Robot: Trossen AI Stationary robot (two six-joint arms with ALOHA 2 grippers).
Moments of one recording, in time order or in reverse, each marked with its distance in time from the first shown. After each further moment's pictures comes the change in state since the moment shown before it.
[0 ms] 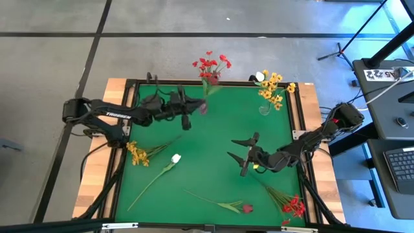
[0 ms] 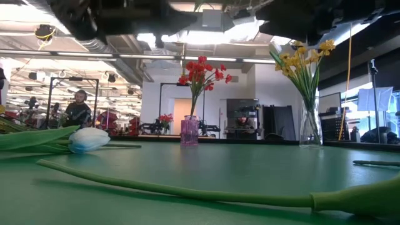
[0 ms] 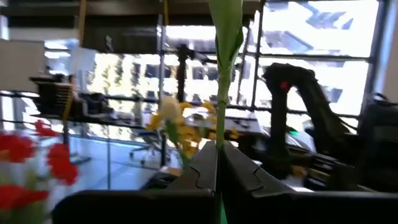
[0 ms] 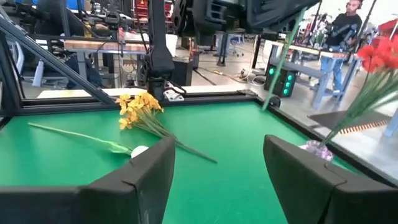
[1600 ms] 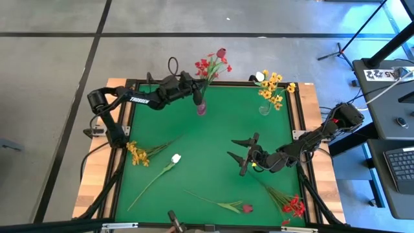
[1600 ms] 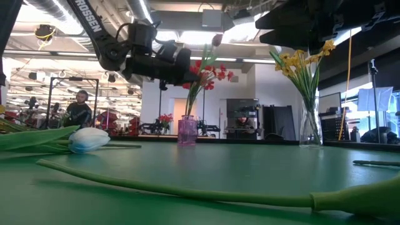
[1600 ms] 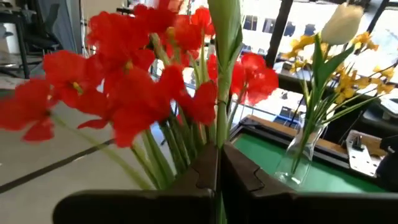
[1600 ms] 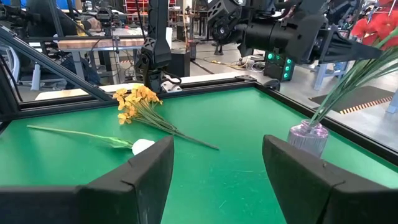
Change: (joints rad) left arm 0.324 0.340 0.175 -0.095 0.036 -0.101; right arm -0.001 0.001 0.000 -0.067 0.007 0.134
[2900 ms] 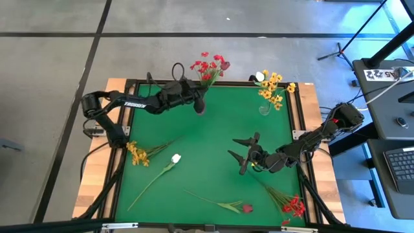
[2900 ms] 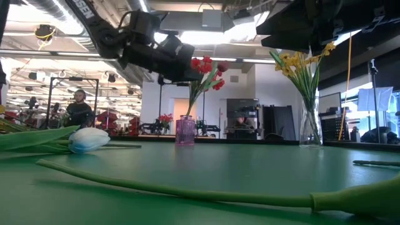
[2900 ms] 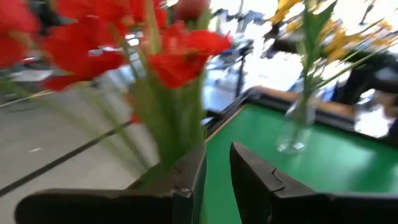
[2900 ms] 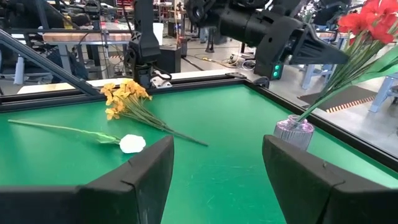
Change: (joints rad) left arm -0.126 -0.113 -0.002 -0.237 -0.161 0.084; right arm 0.000 0.000 0.000 -0.032 0.040 0.000
